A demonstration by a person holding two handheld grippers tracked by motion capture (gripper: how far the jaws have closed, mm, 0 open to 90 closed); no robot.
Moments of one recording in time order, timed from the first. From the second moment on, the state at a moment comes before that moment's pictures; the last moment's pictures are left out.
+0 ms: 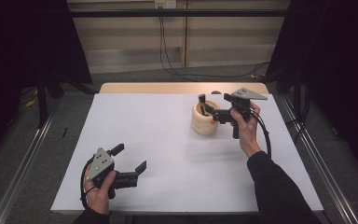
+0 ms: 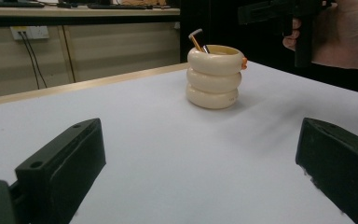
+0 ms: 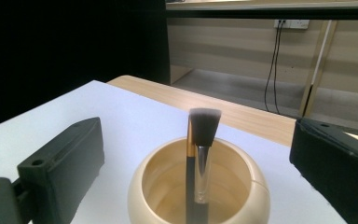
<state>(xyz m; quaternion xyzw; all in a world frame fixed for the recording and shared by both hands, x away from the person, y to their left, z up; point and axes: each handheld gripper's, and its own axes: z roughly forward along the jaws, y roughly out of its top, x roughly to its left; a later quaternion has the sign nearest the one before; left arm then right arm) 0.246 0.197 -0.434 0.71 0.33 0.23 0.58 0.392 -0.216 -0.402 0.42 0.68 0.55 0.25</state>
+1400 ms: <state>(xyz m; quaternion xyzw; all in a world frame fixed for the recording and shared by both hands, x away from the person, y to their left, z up) 0.244 0.200 -0.434 0.71 0.33 0.24 0.58 0.302 -0.270 -0.414 0.44 0.66 0.53 0.29</state>
